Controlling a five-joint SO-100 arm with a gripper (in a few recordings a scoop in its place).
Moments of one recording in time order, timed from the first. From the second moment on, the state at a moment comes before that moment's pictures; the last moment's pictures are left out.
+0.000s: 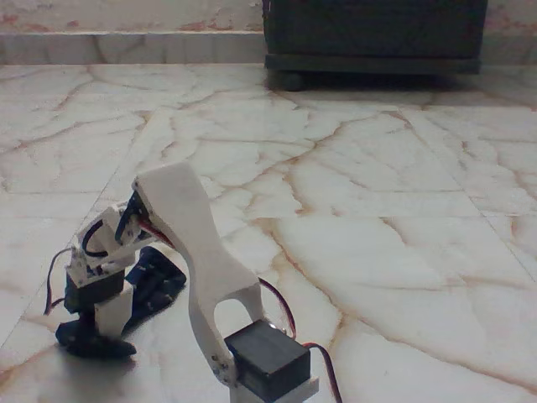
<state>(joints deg) -42.5 44.1 77.3 33.4 -12.0</state>
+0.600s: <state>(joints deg) -38.6 46.3 87.5 23.7 -23.4</state>
